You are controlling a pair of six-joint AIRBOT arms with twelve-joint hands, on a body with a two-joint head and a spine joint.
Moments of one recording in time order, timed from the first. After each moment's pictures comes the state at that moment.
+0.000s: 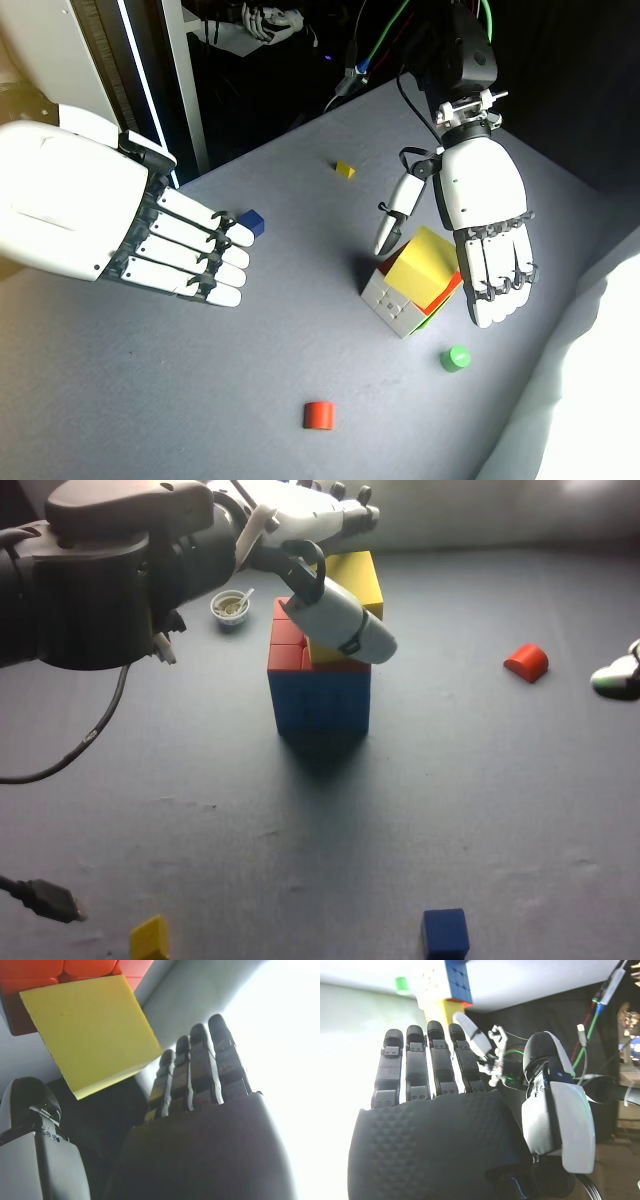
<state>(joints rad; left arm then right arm) -0.05 -1.28 1.22 -1.72 -0.35 2.67 -0.20 -0.35 0.70 -1.22 0.29 0.42</state>
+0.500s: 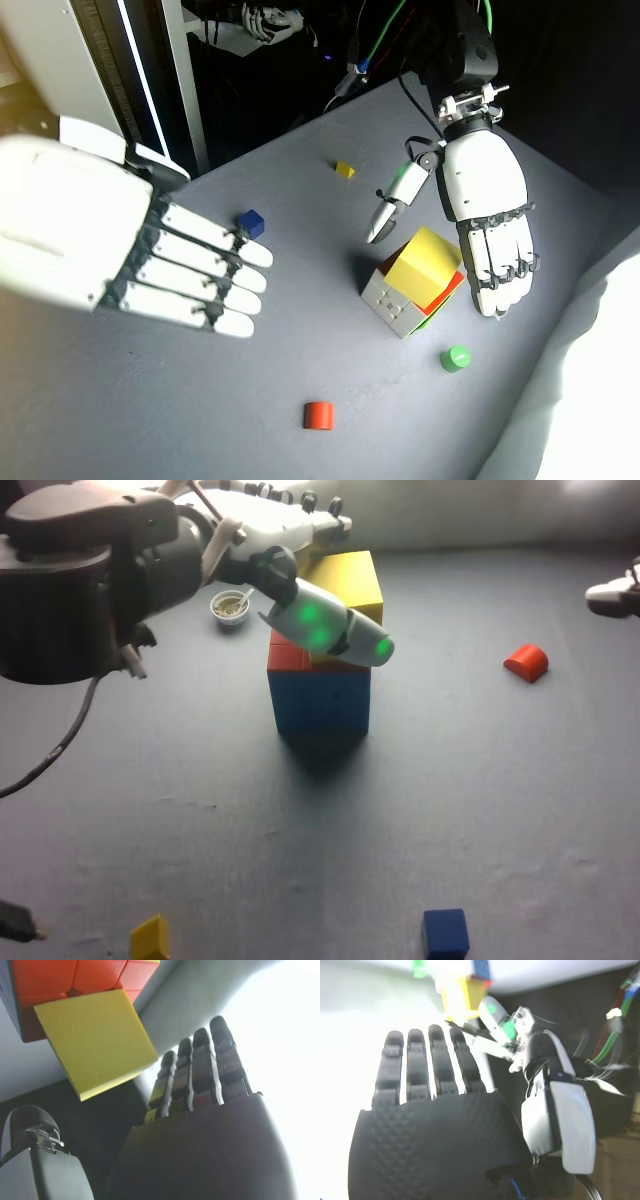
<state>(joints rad) -0.02 -1.21 1.17 -1.74 -0.36 2.67 -0.16 -0.49 0.83 -1.00 0.25 0.25</state>
